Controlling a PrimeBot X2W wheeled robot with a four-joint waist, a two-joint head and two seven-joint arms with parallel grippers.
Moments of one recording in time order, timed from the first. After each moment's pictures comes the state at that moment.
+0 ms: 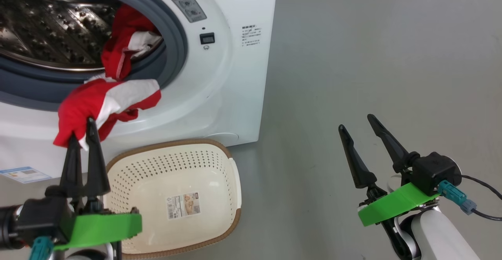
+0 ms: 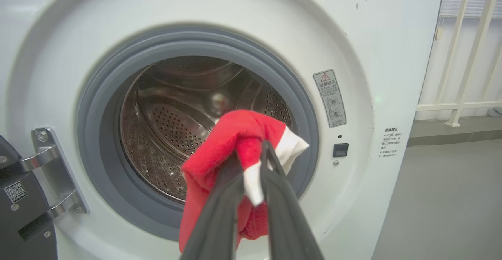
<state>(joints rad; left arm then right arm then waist) -0.17 0.21 -0.11 -0.13 -0.19 0.29 -0.17 -0.22 -0.09 0.17 0.22 0.30 0.13 -0.26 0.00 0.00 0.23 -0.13</state>
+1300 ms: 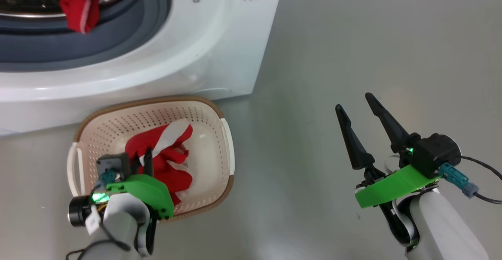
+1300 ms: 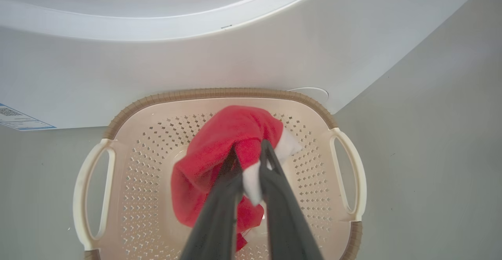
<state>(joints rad) -0.53 0.06 -0.22 0.80 -0.37 0.11 -0.18 -0.30 -0.10 0.18 0.22 0.31 0.13 -0.26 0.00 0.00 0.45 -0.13</state>
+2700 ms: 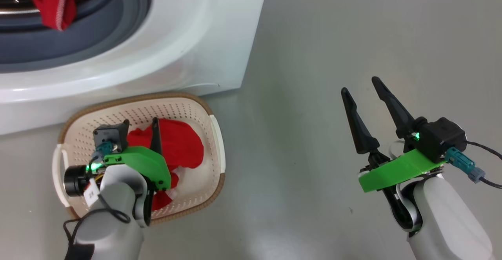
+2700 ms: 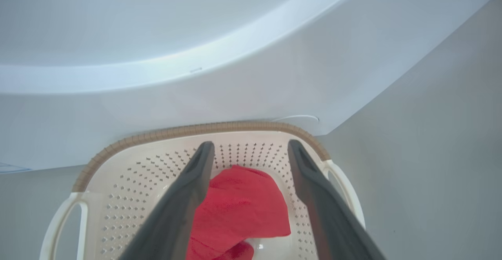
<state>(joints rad) -0.75 0.05 -0.26 1.07 -0.38 0.07 -0.25 -0.37 -0.09 0.17 0.25 0.32 0.13 -0.26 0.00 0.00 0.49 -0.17</state>
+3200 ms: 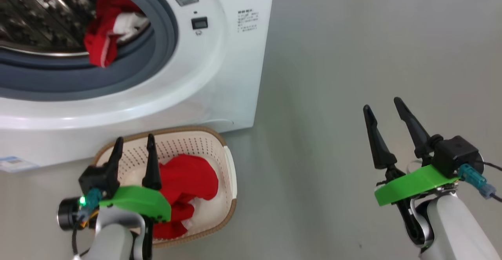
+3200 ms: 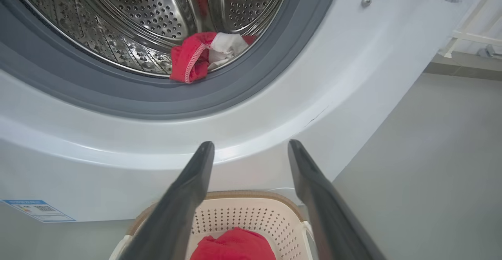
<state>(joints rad) -0.39 0.06 -0.14 0.51 -0.31 0.12 -0.25 -0.27 -0.08 0.06 0.27 0.28 0.13 -0.26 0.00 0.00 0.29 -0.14</state>
